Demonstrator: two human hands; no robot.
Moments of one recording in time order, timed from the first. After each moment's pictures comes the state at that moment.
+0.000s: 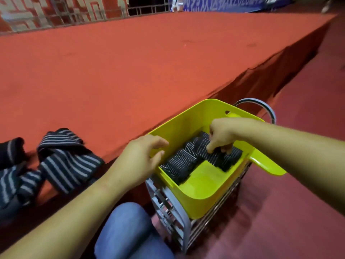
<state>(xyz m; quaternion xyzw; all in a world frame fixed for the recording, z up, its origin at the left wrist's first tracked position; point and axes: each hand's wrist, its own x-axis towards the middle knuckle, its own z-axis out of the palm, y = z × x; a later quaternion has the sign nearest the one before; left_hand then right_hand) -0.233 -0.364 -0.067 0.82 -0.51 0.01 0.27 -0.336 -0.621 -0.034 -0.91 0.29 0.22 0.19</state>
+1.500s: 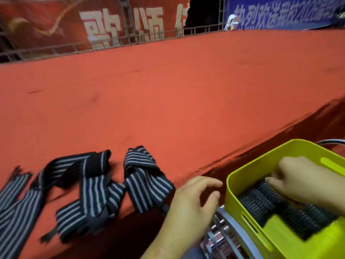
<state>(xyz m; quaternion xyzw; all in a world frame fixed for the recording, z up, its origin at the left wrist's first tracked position) -0.214 -0.290 -0.060 0.78 -0.38 -0.03 0.49 -0.296 -0.540 0.004 -0.96 0.25 0.11 0.01</state>
